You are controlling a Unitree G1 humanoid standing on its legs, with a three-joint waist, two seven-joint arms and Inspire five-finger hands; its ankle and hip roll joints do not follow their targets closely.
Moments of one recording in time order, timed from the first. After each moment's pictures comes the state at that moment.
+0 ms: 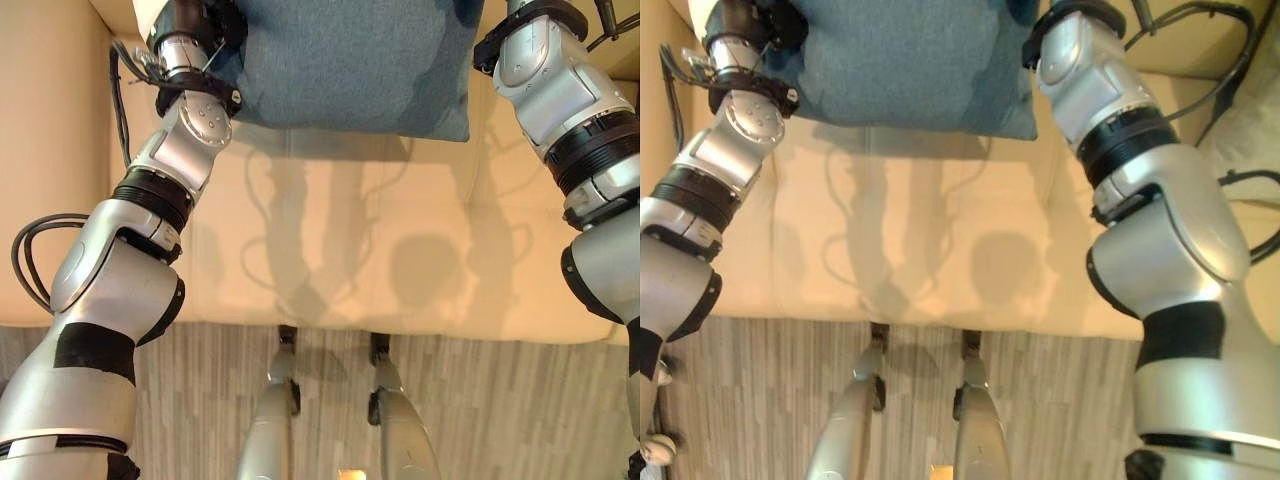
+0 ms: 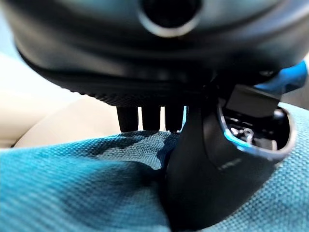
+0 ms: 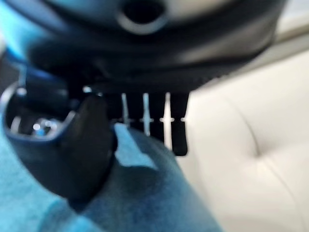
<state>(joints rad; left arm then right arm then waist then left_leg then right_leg) -1.53 0.54 -0.79 1.09 -0.12 -0.09 0.62 -1.73 -0.60 0.91 1.17 0.07 0.00 -0.46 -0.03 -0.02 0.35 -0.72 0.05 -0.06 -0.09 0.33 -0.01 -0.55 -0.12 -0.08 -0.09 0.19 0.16</state>
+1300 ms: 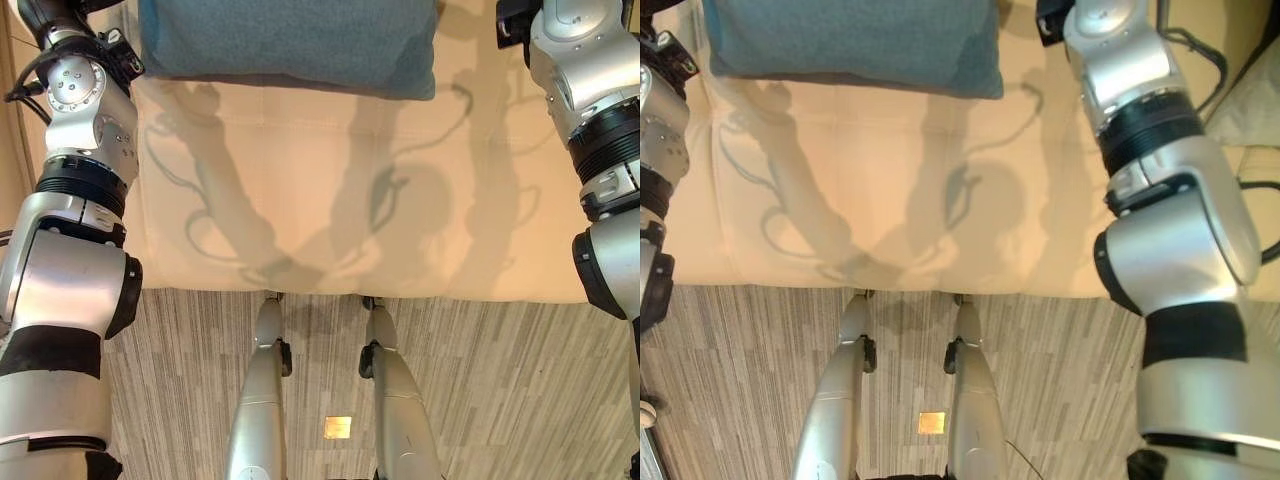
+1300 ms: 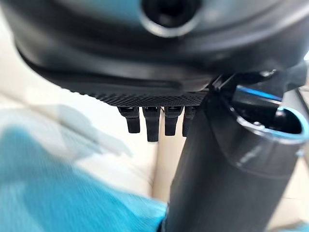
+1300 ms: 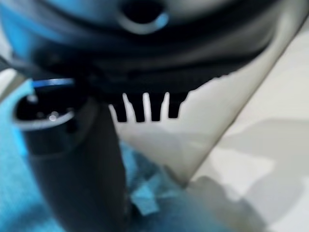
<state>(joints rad) -1.51 0.68 -0.43 1.26 -0.79 -0.23 0.40 -1.69 -0.63 0.67 0.98 0.47 -0.02 -0.34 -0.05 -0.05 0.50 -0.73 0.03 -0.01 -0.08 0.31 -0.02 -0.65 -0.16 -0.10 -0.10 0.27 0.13</state>
